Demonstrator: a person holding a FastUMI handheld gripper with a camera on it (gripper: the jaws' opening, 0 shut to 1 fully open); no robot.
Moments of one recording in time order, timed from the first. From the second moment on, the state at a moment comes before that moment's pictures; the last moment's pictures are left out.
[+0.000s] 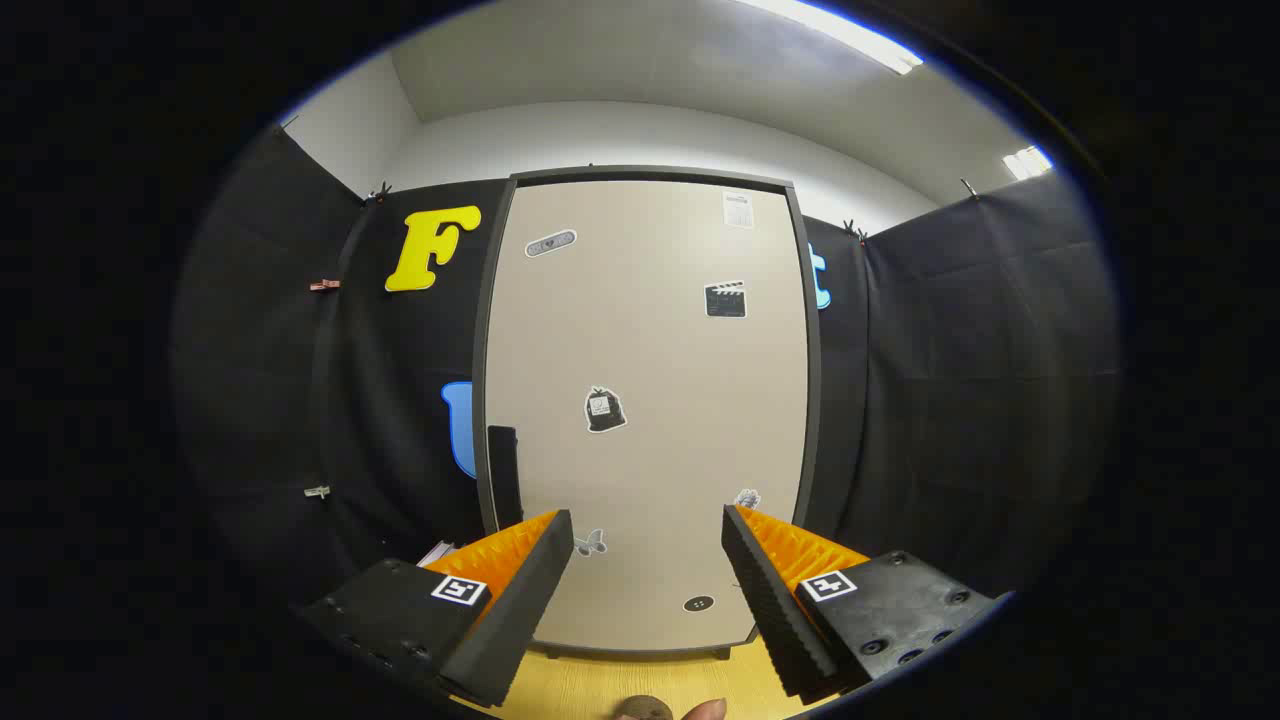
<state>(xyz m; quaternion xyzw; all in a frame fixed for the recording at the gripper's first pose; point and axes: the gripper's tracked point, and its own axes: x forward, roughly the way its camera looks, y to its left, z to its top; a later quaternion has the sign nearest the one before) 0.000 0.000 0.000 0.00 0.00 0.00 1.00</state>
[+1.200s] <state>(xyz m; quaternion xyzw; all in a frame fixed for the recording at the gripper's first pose) 0.000 0.003 0.000 0.01 0.00 0.00 1.00</state>
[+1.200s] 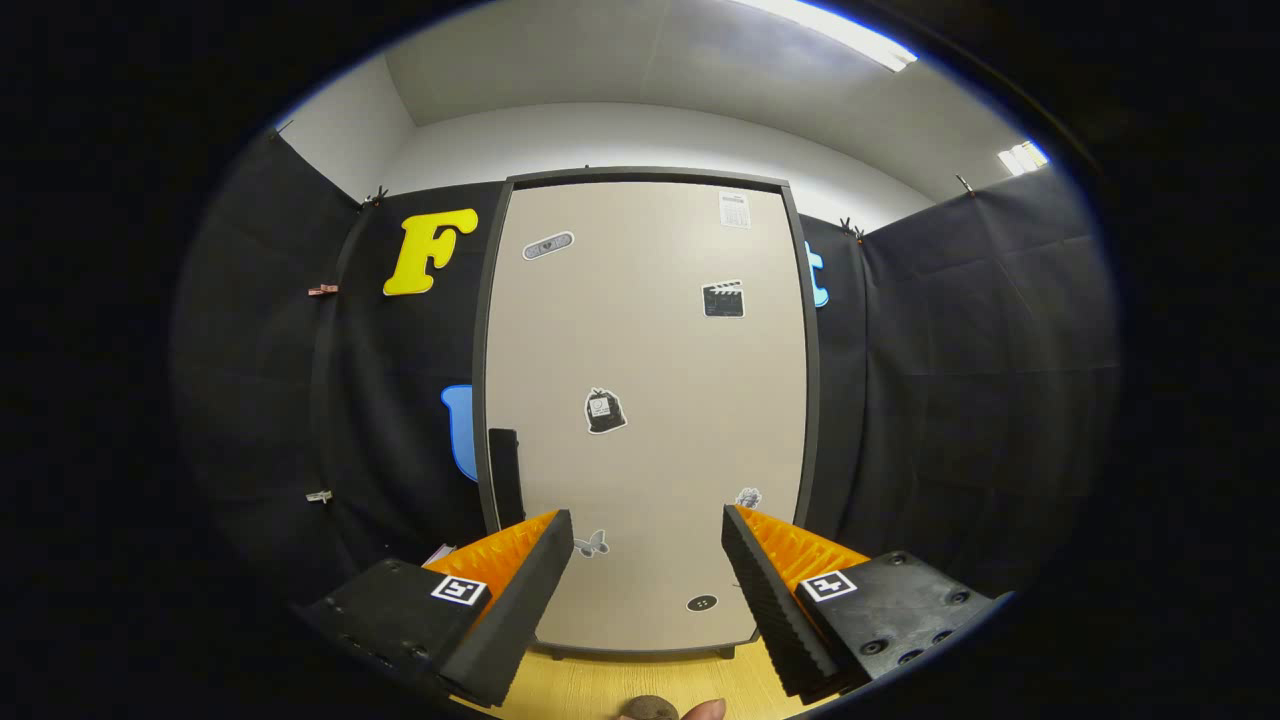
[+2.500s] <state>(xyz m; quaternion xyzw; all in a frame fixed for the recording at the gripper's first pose) 0.152 0.151 -0.054 0.07 0.06 0.06 0.99</state>
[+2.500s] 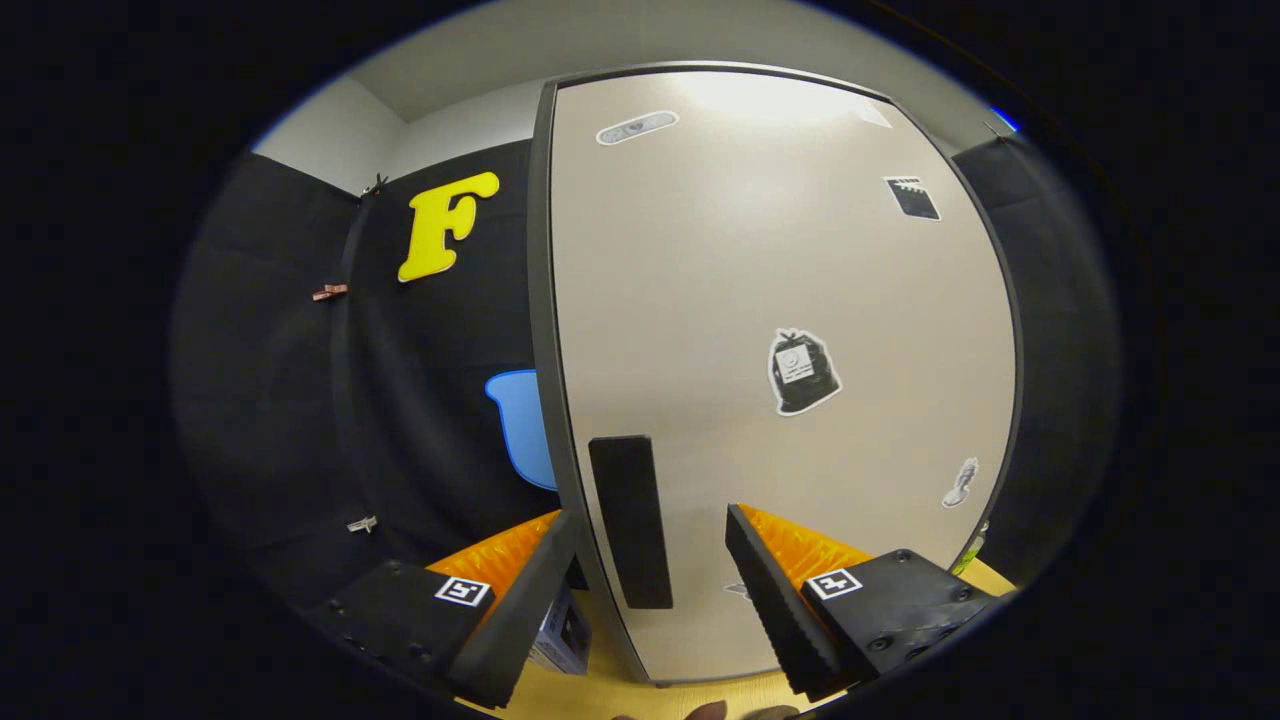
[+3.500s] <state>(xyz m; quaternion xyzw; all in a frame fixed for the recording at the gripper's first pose) 0.112 0.143 -0.050 0.05 0.02 0.08 1.00</state>
